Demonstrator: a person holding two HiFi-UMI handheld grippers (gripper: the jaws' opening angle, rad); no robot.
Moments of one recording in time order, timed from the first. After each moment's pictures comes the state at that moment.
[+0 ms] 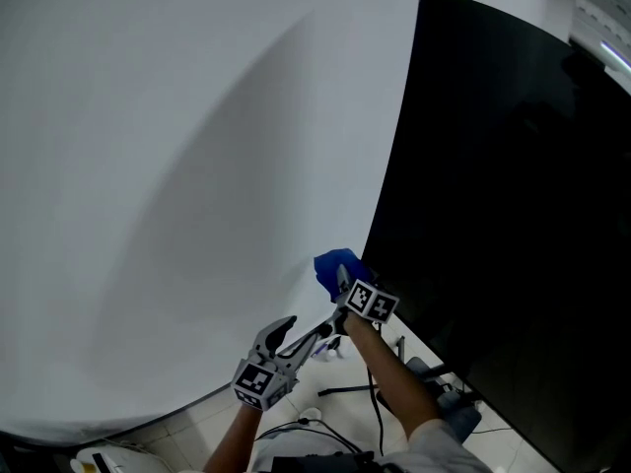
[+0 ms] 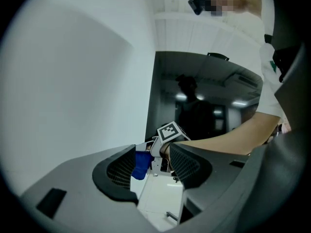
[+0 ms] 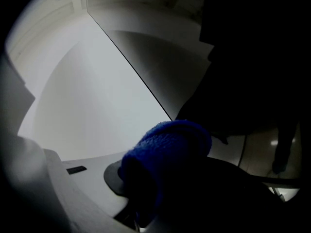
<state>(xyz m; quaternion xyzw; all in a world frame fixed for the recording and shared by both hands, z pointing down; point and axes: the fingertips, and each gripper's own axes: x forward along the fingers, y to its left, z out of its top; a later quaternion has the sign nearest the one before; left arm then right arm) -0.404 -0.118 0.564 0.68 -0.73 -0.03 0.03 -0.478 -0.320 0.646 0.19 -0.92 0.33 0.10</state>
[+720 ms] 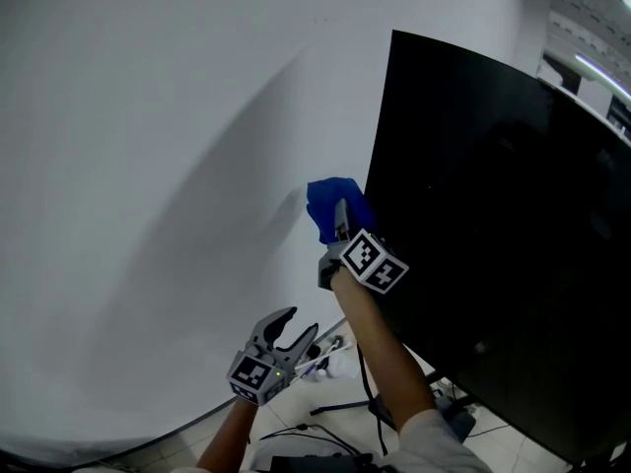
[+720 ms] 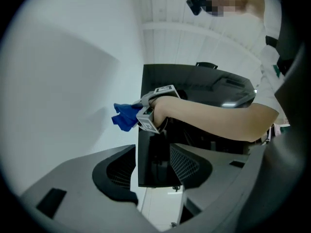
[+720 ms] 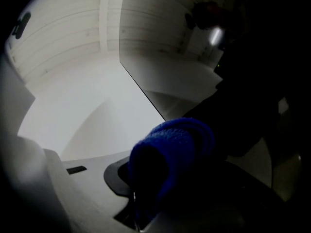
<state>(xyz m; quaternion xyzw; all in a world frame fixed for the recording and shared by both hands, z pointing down) -0.425 -0.127 0.497 0.71 -0.70 -0.03 -0.03 -0.516 -0.326 0.351 0.18 -0.94 0.25 -0.16</state>
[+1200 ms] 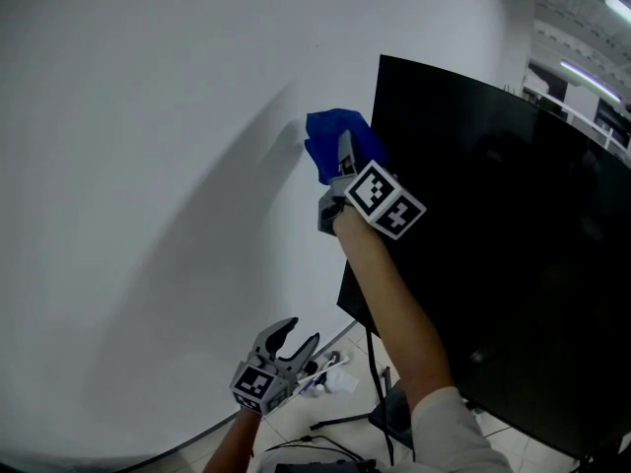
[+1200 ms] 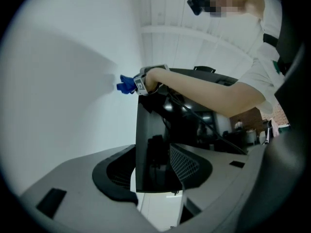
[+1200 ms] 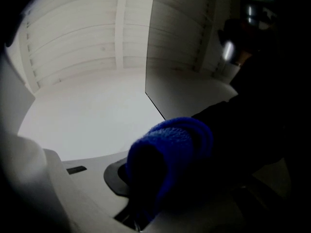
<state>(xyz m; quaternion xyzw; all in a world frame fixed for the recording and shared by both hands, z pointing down) -0.425 -0.132 0.481 0.72 -0.69 -0.04 -0.05 -0.524 -0.329 0.154 0.16 -0.94 0.17 -0.26</state>
